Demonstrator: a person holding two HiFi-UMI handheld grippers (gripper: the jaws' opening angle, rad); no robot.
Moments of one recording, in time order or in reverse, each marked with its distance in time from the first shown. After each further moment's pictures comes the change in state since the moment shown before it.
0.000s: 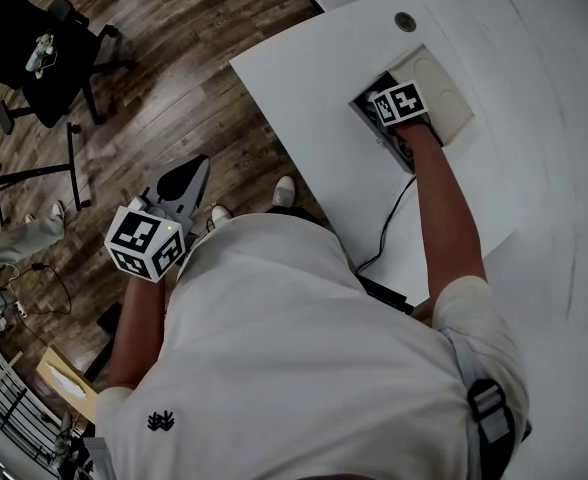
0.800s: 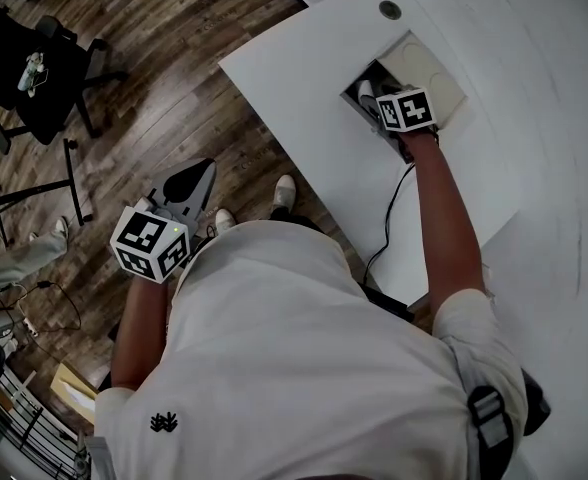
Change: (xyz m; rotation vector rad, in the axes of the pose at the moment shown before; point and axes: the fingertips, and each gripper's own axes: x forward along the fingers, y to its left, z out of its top) left arm 0.005 -0.011 -0.012 0.036 0.035 -0.094; right arm -0.049 0.013 -0.001 0.061 -0.179 -0.095
